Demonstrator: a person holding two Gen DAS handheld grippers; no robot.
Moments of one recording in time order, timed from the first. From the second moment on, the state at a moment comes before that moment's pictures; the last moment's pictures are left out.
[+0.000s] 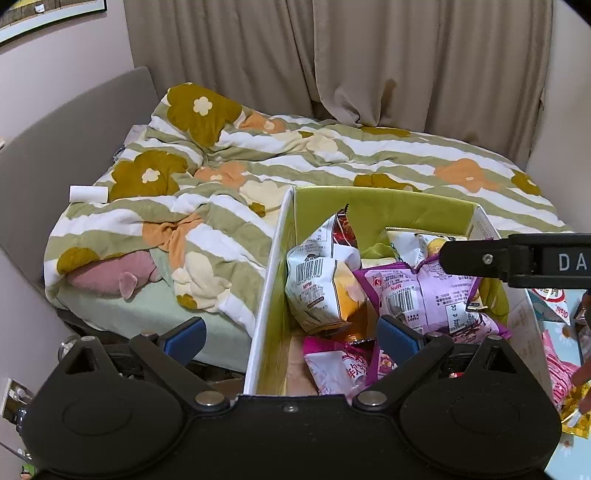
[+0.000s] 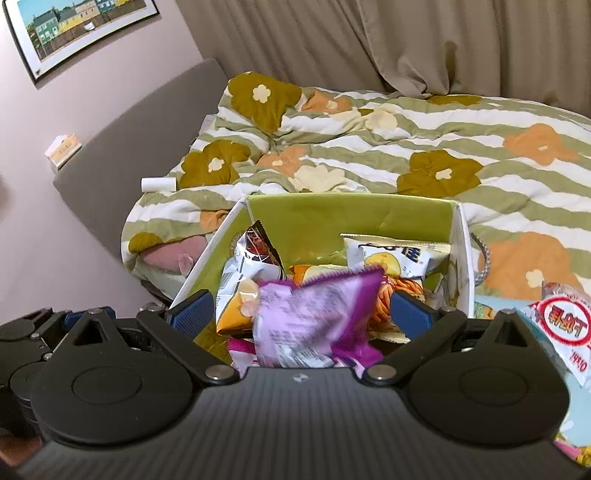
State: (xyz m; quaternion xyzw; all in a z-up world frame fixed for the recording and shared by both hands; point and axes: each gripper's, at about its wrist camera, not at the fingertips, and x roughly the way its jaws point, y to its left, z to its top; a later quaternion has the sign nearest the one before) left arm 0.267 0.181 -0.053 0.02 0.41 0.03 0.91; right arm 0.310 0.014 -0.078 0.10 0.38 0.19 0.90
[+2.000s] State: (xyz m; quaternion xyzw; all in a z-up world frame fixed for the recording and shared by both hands) left arm 0.175 -0.174 -0.120 0.06 0.43 -0.11 0.90; right arm 0.145 -0.365 -0.136 0.06 0.35 0.03 0.93
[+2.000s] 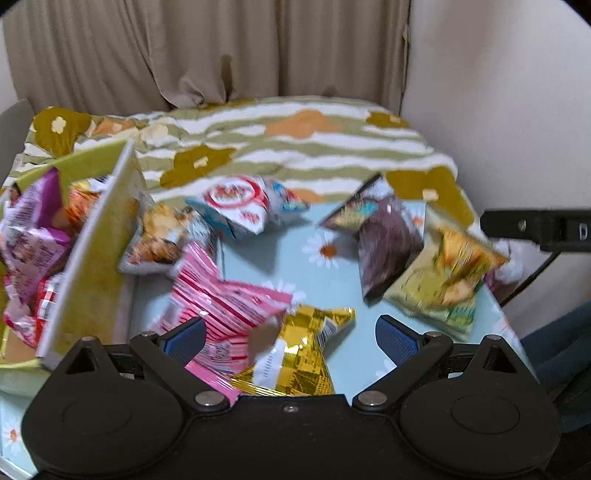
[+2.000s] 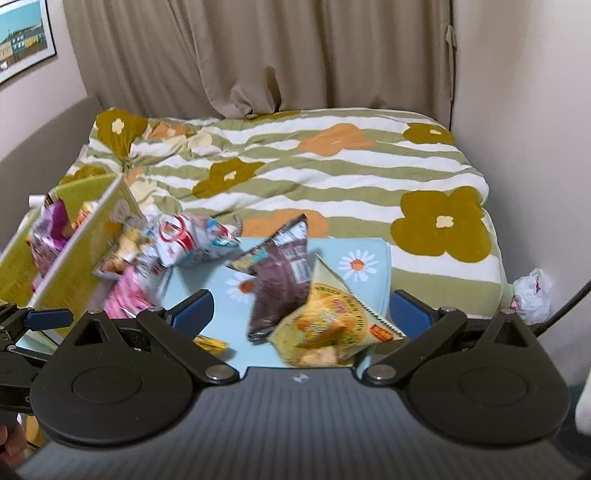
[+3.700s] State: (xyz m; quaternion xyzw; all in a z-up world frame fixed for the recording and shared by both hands) left arm 0.177 -0.200 -0.178 0.08 0.49 -0.14 0.86; right arm 0.186 -0.365 -0.225 -0.02 0.42 0.13 0.90
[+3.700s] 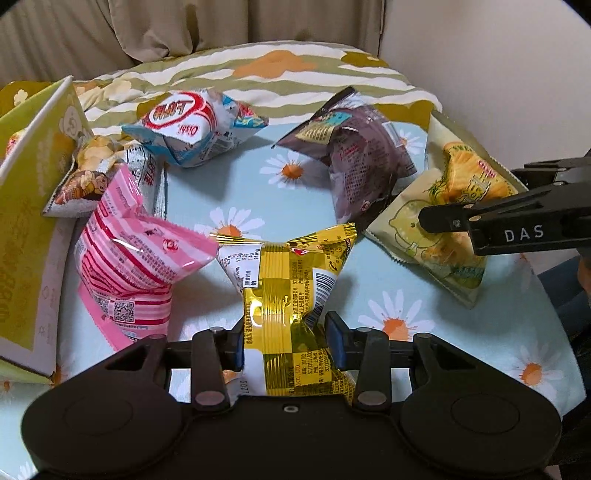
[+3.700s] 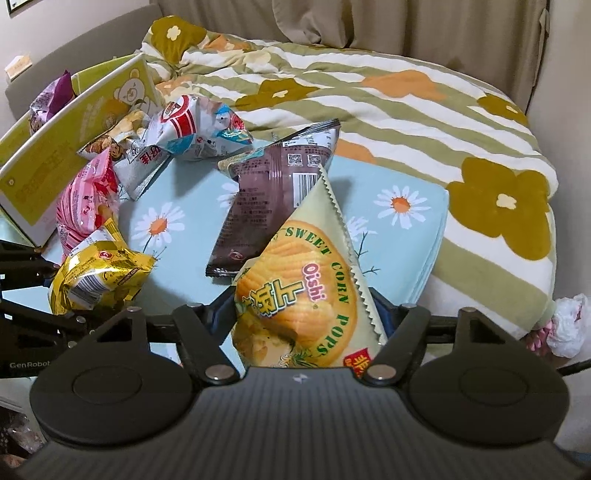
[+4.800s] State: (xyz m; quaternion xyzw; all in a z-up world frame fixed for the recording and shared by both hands) left arm 0.138 -0.051 -0.051 0.02 0.38 0.01 0.93; right arm 0.163 -0.242 -0.098 0.03 0.33 0.24 0.91
